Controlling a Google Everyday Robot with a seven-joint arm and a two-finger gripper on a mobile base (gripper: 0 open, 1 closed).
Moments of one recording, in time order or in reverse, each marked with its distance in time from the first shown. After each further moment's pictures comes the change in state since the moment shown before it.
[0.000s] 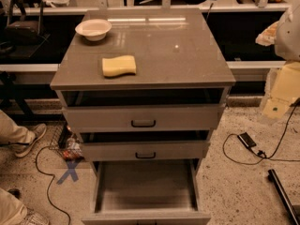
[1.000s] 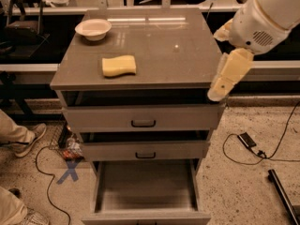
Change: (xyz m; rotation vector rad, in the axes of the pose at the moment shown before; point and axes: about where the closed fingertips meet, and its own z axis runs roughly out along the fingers) arm -0.071 -0.042 0.046 -0.072 -0.254 0.012
